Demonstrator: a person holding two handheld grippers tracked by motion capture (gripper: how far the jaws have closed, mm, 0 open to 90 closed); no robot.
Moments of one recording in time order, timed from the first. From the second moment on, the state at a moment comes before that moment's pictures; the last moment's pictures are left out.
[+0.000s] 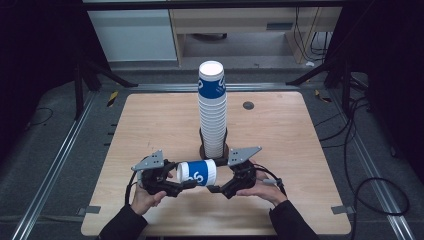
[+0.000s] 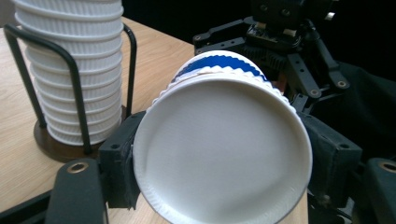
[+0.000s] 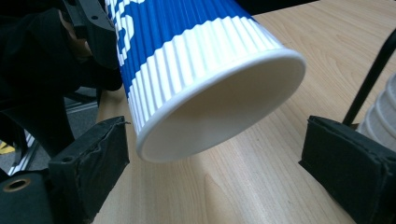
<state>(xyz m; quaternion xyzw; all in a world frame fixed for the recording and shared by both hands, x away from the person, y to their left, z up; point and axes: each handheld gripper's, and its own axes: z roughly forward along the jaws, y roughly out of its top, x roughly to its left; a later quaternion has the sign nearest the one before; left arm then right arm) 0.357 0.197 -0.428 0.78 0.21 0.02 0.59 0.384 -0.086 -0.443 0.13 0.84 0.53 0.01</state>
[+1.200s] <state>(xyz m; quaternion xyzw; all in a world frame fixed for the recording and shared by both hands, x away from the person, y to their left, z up) 0.360 0.198 -0.421 0.83 0.18 -0.02 0.53 0.380 -0.082 -0.446 0.09 0.85 0.52 0.00</state>
